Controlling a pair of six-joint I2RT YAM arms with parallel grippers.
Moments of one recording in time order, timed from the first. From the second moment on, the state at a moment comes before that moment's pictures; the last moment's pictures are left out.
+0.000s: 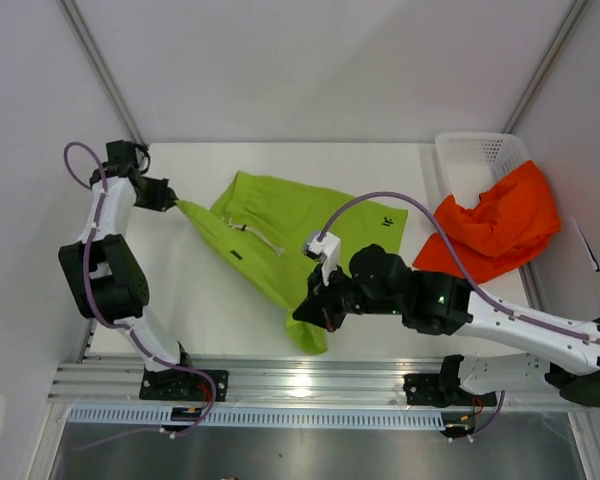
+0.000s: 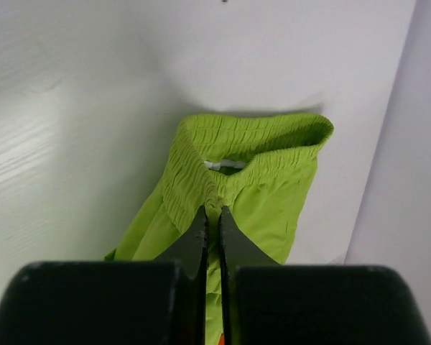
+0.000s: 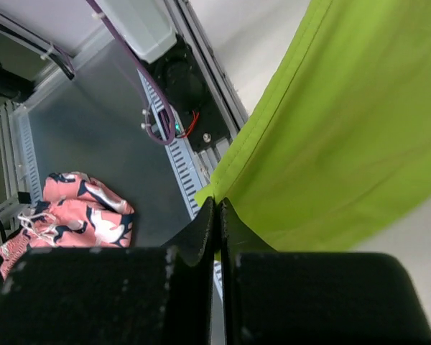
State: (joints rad) left arm 0.24 1.77 1.52 -0.76 0.10 -1.15; right arm 1.21 1.09 1.18 -0.49 -0.14 0.40
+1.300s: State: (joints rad) left arm 0.11 2.16 2.09 -0.86 0.10 -1.25; right arm 0.17 1.38 1.18 -0.44 -0.57 0.41
